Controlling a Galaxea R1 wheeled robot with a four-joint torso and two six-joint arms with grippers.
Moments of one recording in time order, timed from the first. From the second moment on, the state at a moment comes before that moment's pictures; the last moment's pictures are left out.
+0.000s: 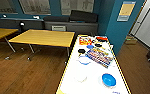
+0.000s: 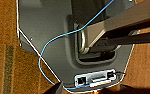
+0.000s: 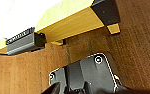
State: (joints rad) left arm 1.55 3.02 -2.65 -0.07 -0.18 0.13; right arm -1.36 1.79 -1.30 -0.12 0.38 0.35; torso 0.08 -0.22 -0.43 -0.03
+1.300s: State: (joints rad) left arm 1.55 3.02 -2.65 -0.07 -0.18 0.11; right arm -0.75 1.76 -1.40 -0.12 0.03 0.79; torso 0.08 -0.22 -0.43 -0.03
